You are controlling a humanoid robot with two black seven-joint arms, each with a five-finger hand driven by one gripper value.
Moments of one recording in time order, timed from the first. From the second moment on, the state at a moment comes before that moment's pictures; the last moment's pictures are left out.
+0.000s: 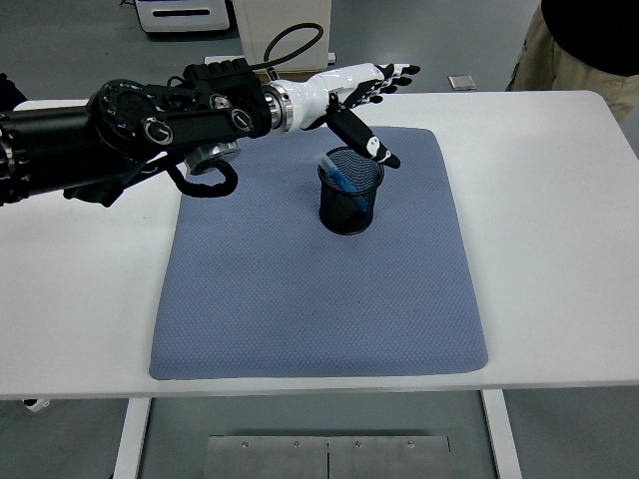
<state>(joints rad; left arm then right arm) -1.61 0.13 0.44 -0.90 0.07 -0.01 -0.26 0.02 0.00 0.24 0.21 -0.06 0.05 0.26</state>
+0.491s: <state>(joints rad) -1.43 0.31 0.21 -0.87 0.08 -0.02 -0.26 0.02 0.00 0.24 0.21 -0.06 0.05 0.26</state>
